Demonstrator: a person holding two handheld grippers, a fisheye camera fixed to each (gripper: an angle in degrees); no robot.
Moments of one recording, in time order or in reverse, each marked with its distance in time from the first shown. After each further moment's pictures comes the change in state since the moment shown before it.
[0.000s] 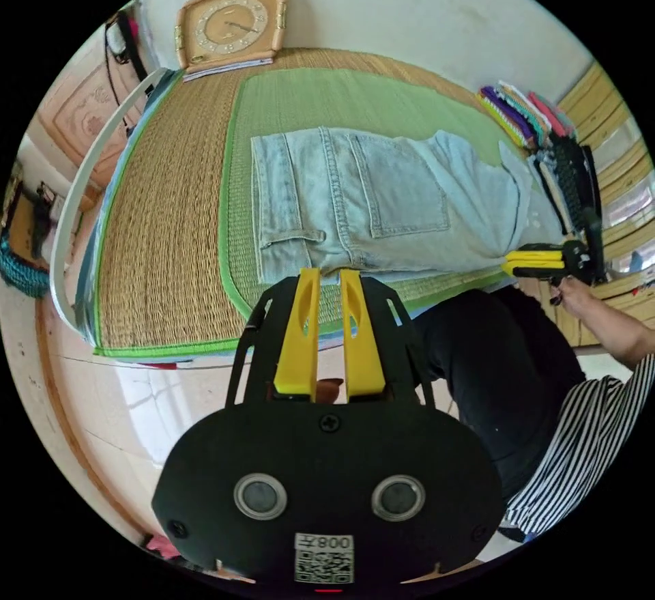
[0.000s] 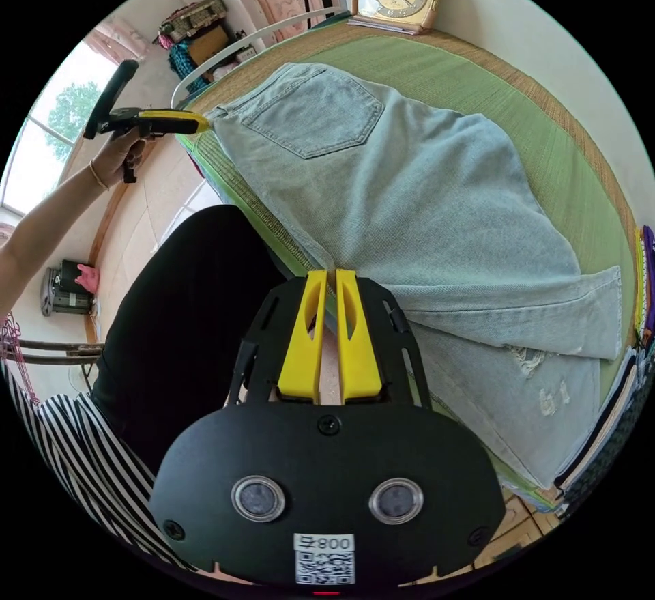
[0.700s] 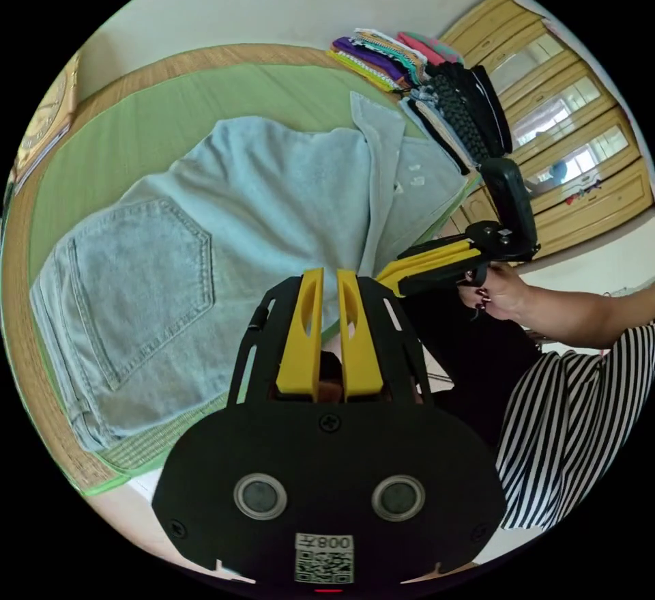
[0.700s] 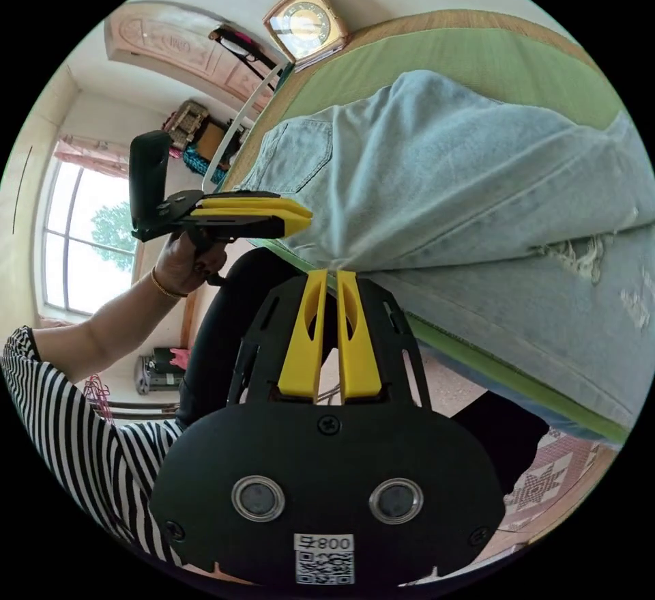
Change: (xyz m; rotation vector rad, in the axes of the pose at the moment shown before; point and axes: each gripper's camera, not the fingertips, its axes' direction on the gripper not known) left arm 0.188 -0.117 0.171 -0.126 0.333 0.424; right arm 0.145 0.065 -0.050 0.180 -0.407 0.331
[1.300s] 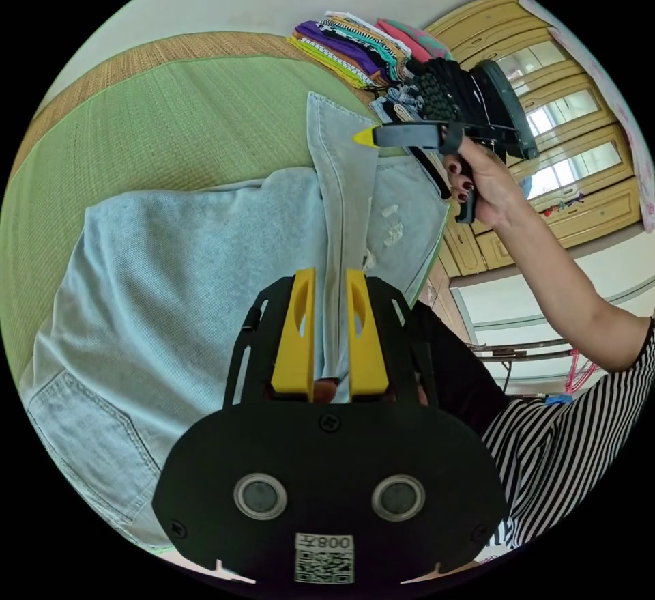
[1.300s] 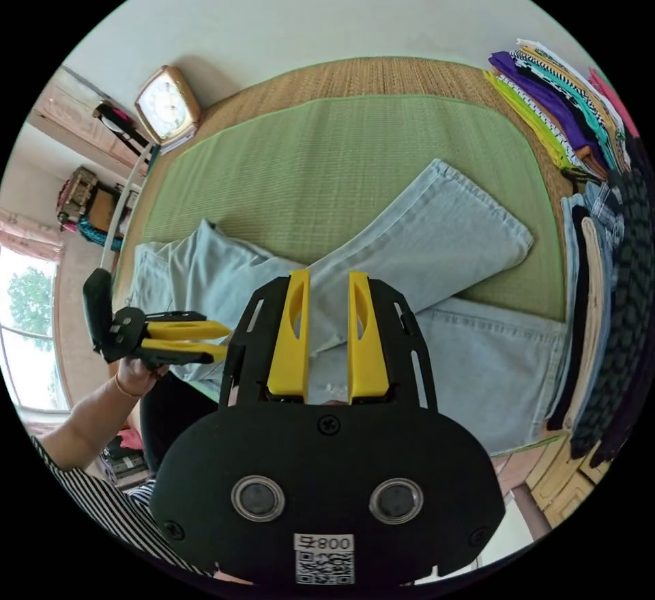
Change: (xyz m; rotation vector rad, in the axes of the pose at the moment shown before) left arm -0.004 -0.178 0.155 -0.061 0.159 0.005; right arm 0.131 -0.145 -0.188 0.097 0.468 0.218
